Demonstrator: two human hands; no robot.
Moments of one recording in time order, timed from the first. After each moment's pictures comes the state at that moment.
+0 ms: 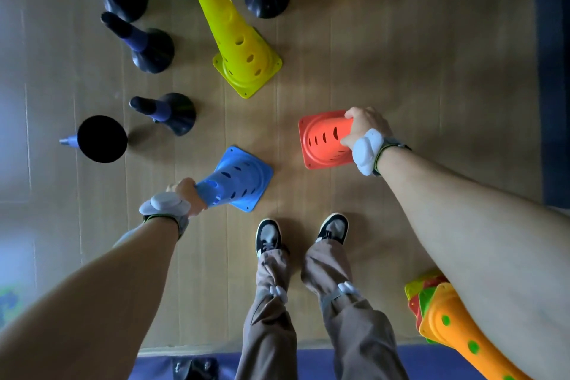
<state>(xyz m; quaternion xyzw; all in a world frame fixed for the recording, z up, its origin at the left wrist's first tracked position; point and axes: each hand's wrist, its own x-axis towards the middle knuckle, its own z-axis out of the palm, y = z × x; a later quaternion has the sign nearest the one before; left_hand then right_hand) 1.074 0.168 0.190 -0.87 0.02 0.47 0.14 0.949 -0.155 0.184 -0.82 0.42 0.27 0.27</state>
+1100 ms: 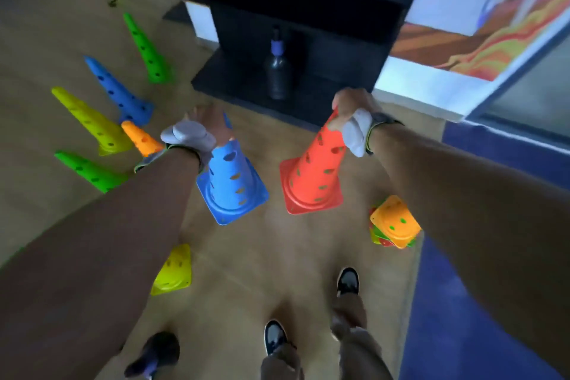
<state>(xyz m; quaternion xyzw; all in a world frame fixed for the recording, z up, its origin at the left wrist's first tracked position) 0.939 -0.155 0.639 -0.71 0.67 0.19 -0.02 0.682 -0.149 0.640 -0.56 0.81 -0.08 0.15</state>
